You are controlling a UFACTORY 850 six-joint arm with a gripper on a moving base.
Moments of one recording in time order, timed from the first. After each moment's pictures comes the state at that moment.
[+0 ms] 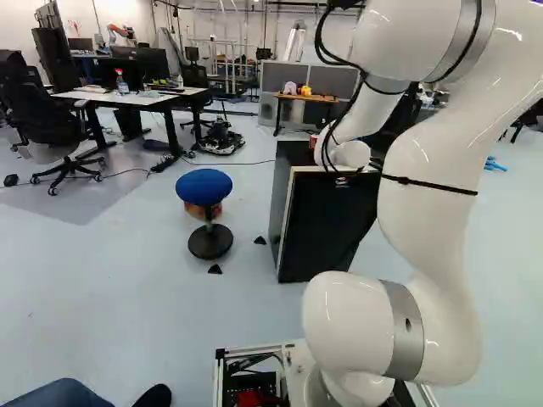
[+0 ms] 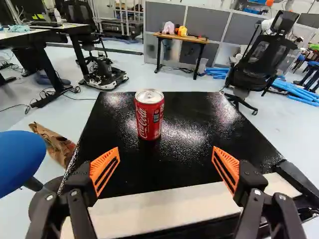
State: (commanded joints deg) arm -17.9 -22.6 -52.5 -10.7 39.6 0.0
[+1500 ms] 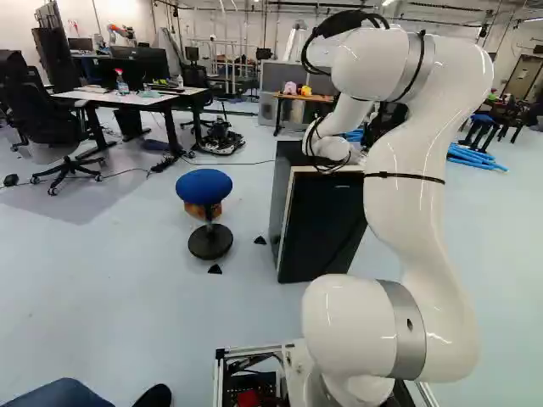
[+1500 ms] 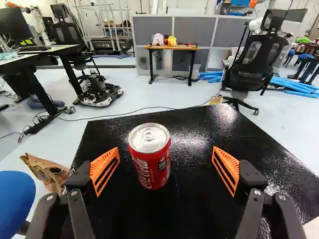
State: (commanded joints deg) arm -13.9 -33.9 -67.1 -0.7 39.6 0.0
